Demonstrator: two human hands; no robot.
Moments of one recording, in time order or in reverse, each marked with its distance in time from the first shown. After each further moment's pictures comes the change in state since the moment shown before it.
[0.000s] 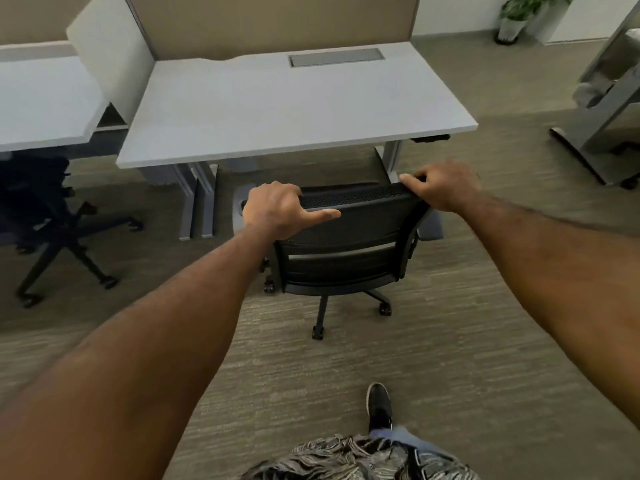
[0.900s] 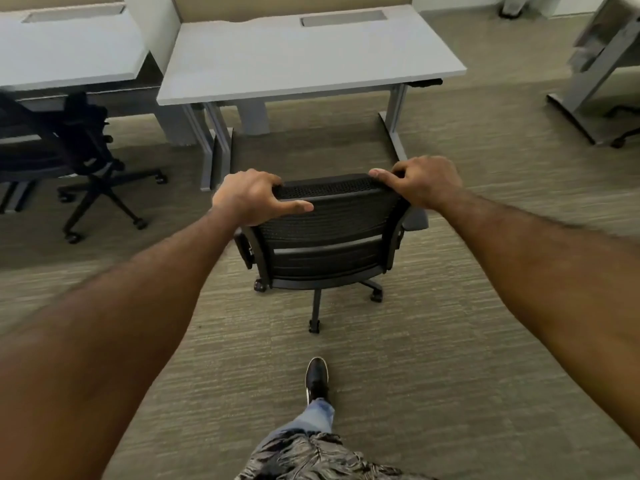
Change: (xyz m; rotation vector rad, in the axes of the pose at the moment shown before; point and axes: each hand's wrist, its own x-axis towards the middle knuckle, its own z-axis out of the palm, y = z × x) left_hand -0.328 0.012 -0.025 -0.023 -0.132 -0.004; right_hand -0.334 -0.100 0.012 -0.011 0.067 -0.091
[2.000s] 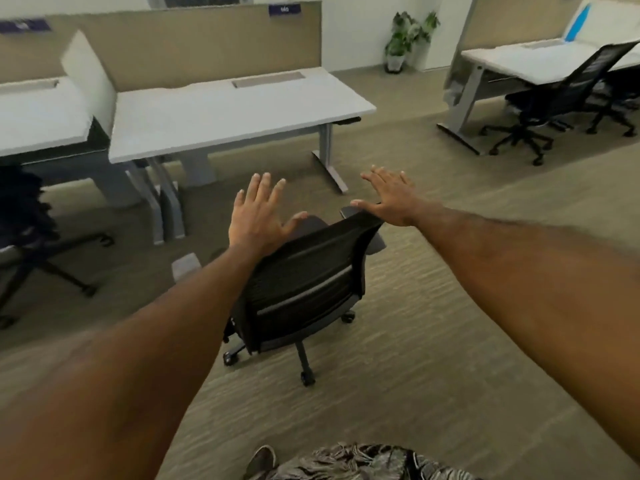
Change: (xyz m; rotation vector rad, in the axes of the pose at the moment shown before) left_hand -0.101 0.029 -0.007 -0.015 0.293 0.188; right_hand -0.129 -0.059 -0.038 0.106 -0.090 0.200
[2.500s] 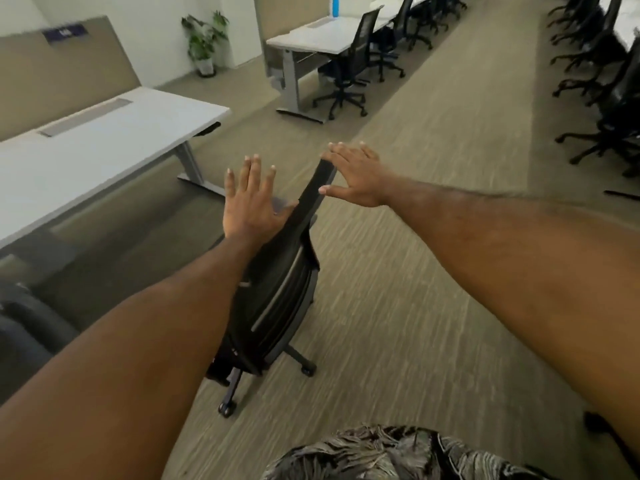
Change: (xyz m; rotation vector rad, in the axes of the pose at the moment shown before) left_hand 0.028 -0.011 0.005 -0.034 0.060 0.596; right_hand -0.130 -0.130 -0.028 -0.133 0.132 0.354
